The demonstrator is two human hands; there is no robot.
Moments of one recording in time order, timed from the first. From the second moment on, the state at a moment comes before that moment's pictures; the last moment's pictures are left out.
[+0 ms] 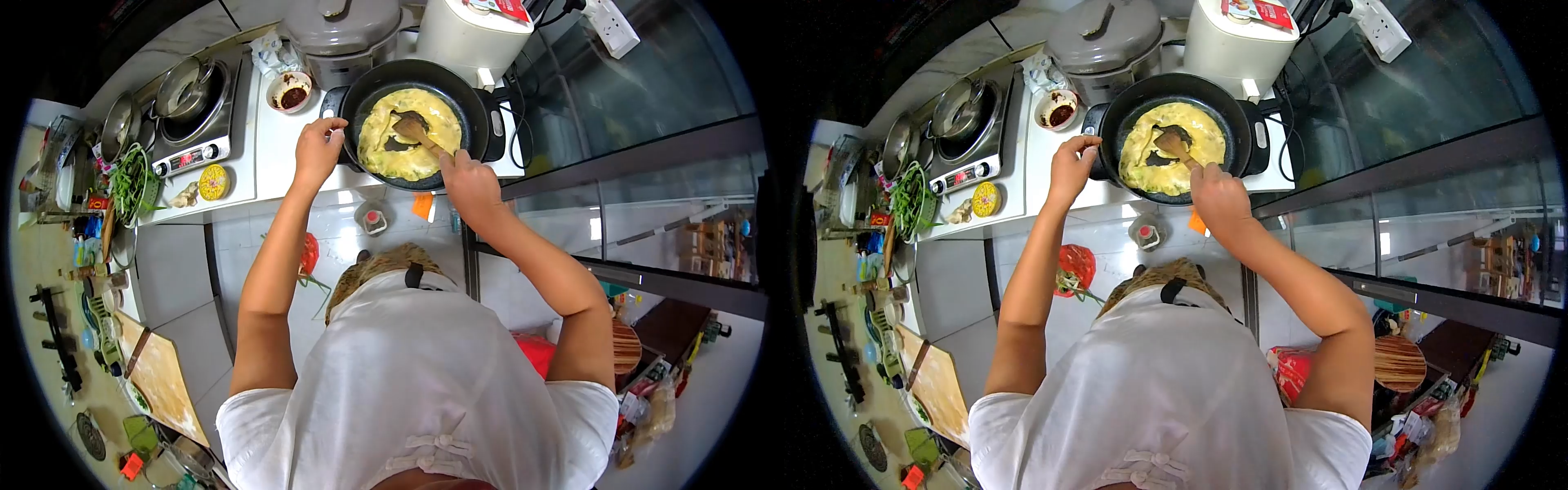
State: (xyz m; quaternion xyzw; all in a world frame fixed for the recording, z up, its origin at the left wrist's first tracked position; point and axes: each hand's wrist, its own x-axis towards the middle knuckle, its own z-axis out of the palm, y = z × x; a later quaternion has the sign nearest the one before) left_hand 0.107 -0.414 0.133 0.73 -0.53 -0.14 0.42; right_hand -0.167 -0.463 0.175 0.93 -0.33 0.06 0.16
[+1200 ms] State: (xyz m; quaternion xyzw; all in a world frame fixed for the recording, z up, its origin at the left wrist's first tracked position) left_hand 0.096 -0.497 0.099 0.64 -0.76 0.00 -0.06; right_hand -0.160 -0.503 0.138 0.94 -0.31 0.12 0.05
